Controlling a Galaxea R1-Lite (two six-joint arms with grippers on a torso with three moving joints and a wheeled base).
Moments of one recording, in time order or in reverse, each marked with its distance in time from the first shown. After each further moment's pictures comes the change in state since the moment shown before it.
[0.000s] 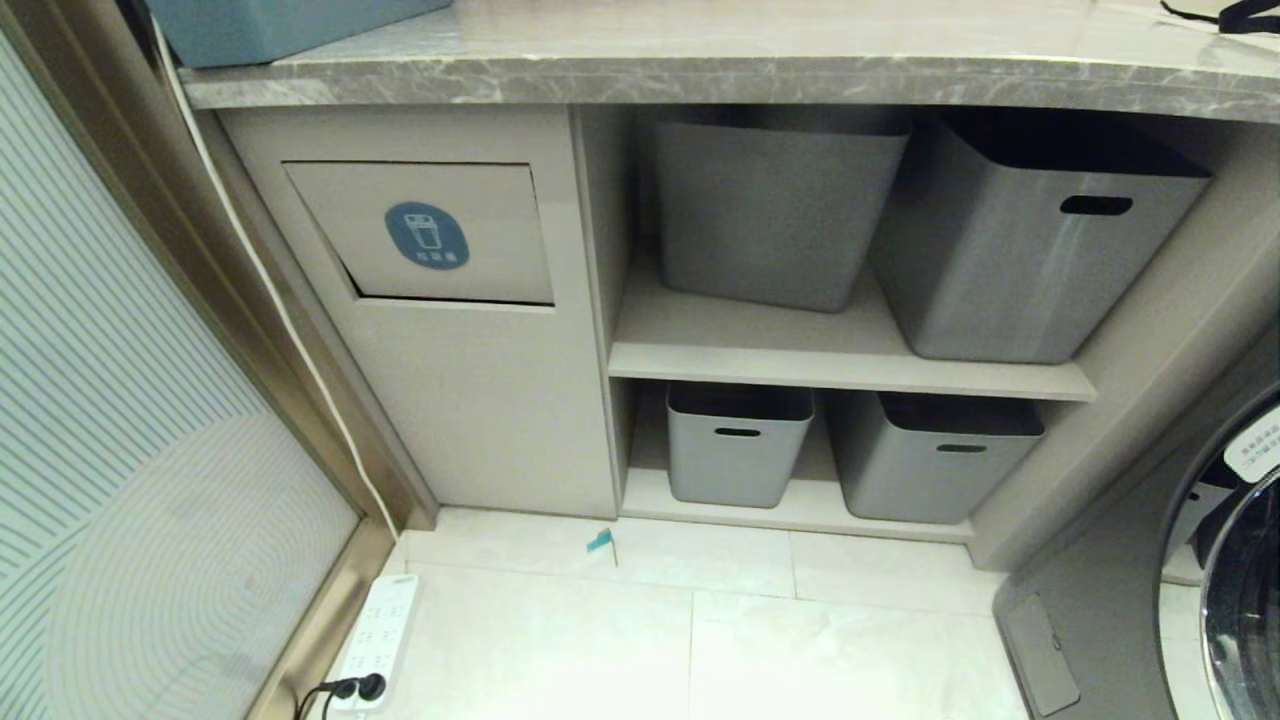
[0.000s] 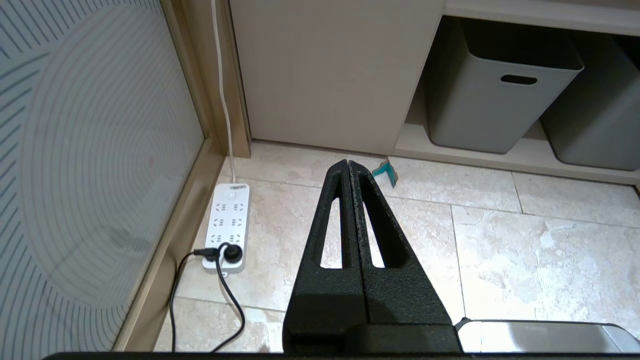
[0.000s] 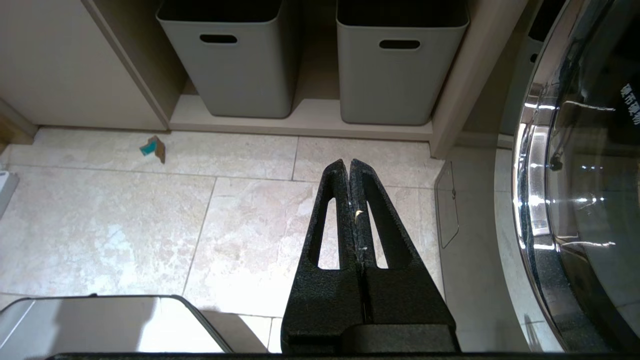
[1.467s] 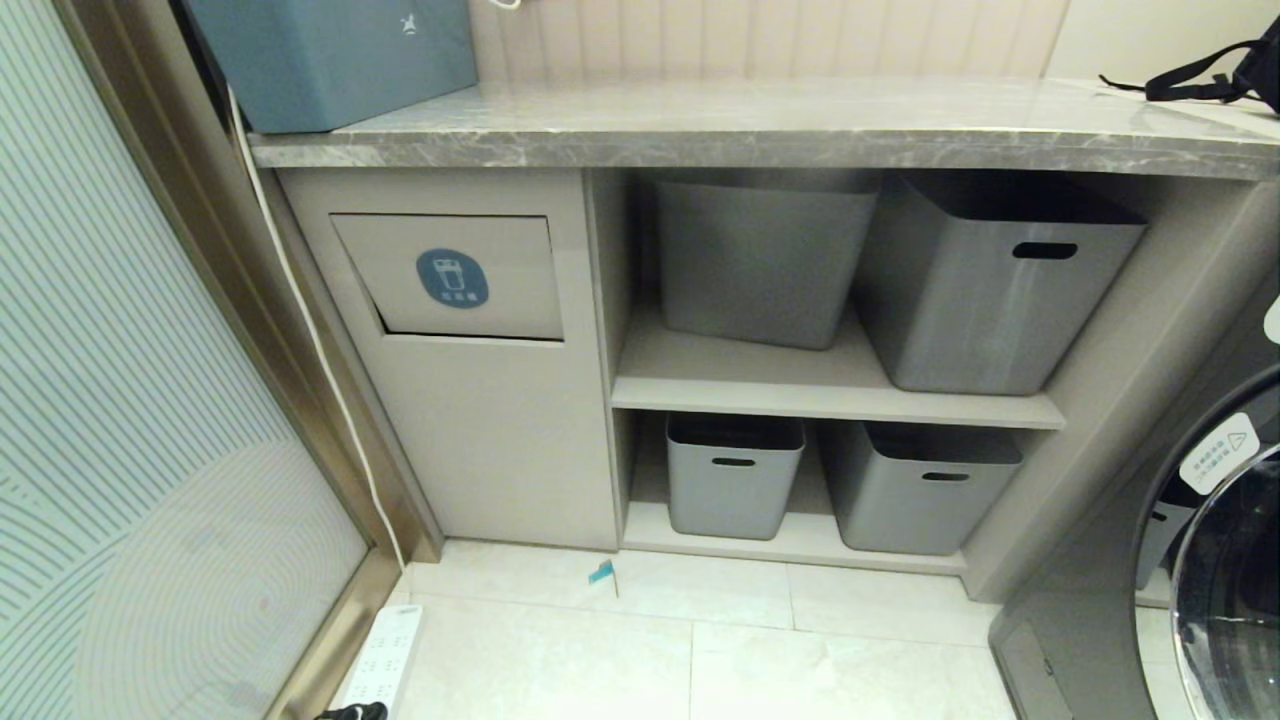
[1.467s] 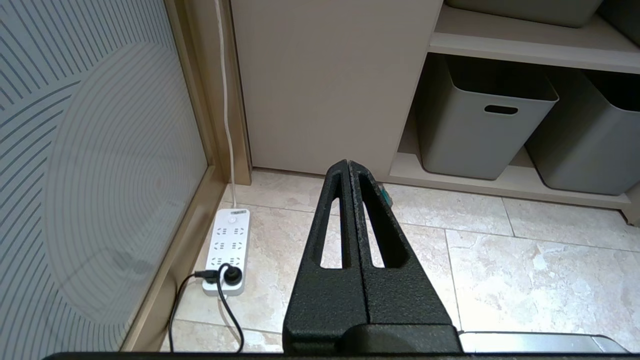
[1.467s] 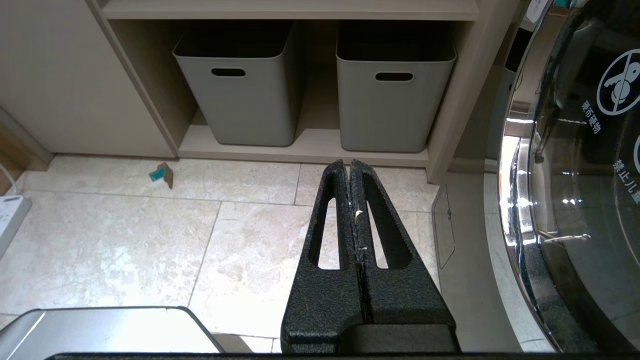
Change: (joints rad) left arm 0.000 0.000 0.000 0.000 0.000 -0.002; right arm 0.000 0.000 0.000 0.000 0.000 0.001
